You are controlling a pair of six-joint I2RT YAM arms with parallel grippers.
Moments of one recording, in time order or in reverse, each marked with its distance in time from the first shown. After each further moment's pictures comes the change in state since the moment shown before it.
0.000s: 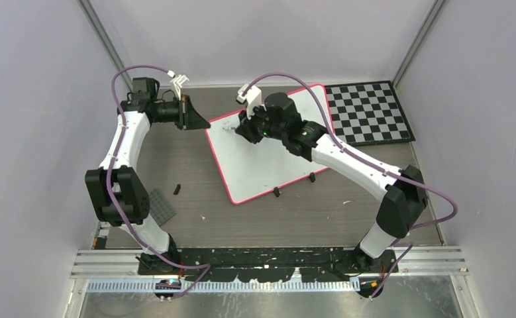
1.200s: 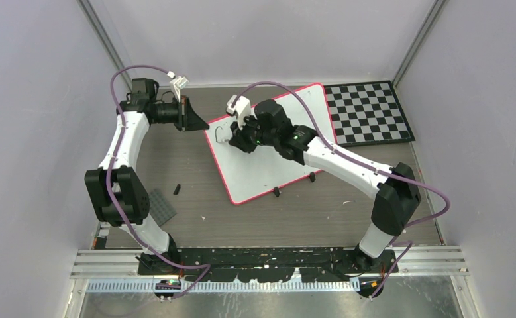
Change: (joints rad) left arm 0.004 0.000 0.000 -0.030 0.000 0.080; right arm 0.037 0.047 0.011 -0.028 -0.030 -0.026
